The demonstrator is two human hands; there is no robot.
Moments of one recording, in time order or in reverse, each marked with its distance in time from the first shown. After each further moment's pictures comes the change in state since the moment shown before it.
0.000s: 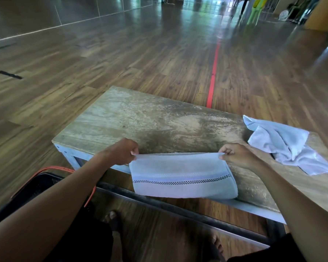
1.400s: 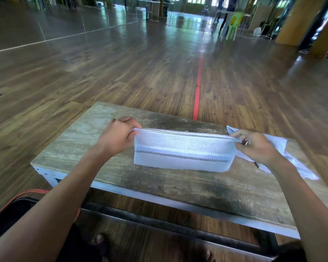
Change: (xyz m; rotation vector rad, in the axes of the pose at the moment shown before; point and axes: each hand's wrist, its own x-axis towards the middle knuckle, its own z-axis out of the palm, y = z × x) left_hand 0.035 0.043 -0.062 0.105 0.540 0.202; right_hand -0.035 -0.021 -0.085 0.041 0.348 -0.164
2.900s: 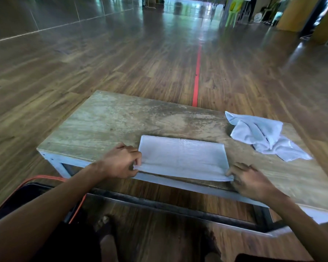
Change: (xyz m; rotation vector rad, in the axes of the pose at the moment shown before) left_hand -0.089 0.002 0.041 0.126 -0.426 0.281; right_hand -0.109 0.063 0.060 -0.651 -0.218 -0.267
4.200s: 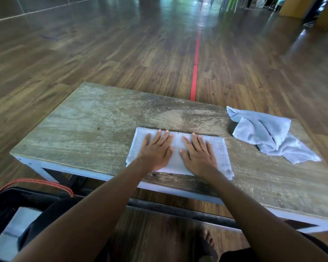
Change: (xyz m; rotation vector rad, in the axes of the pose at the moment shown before) left_hand 0.123 0.058 0.054 -0.047 -0.048 -0.265; right_hand 0.128 -0.082 0.036 0.199 -0.078 0.274
